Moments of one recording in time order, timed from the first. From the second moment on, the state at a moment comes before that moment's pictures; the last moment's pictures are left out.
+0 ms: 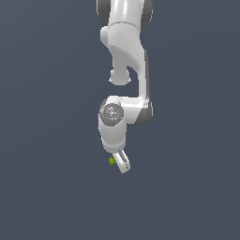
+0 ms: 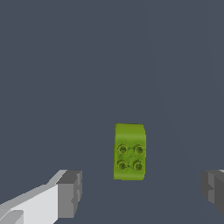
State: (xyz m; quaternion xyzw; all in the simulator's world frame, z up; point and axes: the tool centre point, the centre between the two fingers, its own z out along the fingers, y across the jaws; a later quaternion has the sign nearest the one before) arm 0.077 -0.023 0.066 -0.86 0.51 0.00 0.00
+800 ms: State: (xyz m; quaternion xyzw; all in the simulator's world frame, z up) arm 0.078 -0.023 0.036 -0.85 0.53 0.00 0.00
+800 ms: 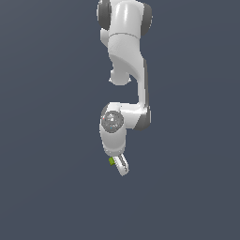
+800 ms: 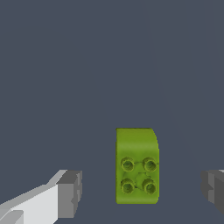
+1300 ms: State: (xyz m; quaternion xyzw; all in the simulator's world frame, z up) arm 0.079 -0.023 0.012 -0.85 0.53 0.00 0.00
